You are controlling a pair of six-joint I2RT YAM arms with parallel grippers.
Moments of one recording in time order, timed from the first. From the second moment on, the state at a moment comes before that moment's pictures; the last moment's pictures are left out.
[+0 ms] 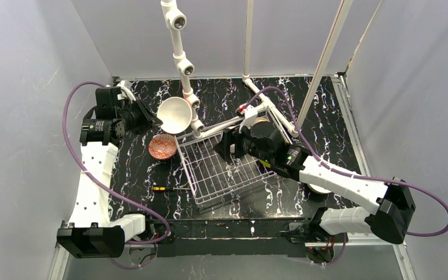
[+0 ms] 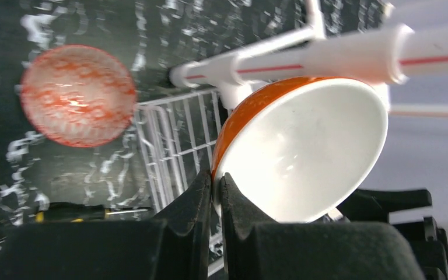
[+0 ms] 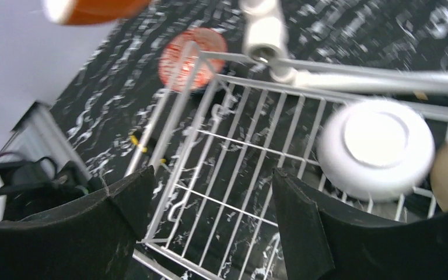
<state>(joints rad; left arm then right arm) 0.02 1.15 1.37 -0.96 0.30 -0.55 0.98 1.23 0.95 -0.08 0.11 0.45</state>
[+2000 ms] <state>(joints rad) -0.27 1.22 1.34 -1.29 0.44 -0.24 1.34 1.64 1.51 -0.64 -0.08 -0.49</state>
